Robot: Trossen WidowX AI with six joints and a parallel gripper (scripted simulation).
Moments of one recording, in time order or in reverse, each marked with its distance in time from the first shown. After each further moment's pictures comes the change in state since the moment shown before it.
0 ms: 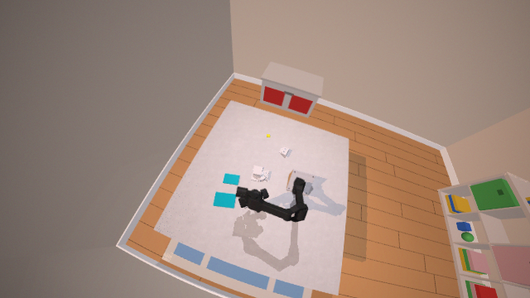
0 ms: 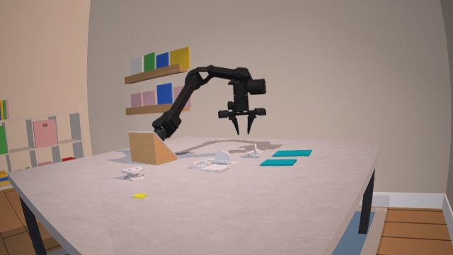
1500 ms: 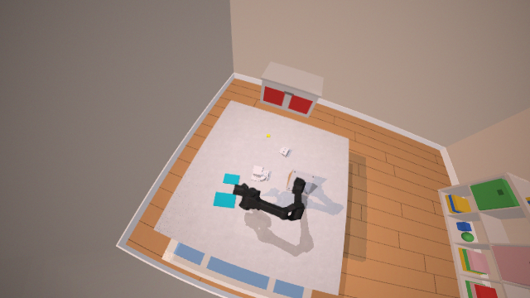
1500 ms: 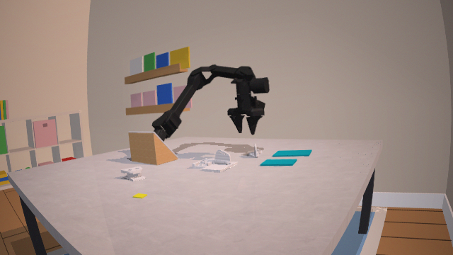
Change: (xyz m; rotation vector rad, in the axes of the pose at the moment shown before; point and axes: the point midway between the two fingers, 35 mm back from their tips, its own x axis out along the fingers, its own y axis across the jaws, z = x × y) arm -0.004 -0.011 -0.014 1.143 0.002 0.000
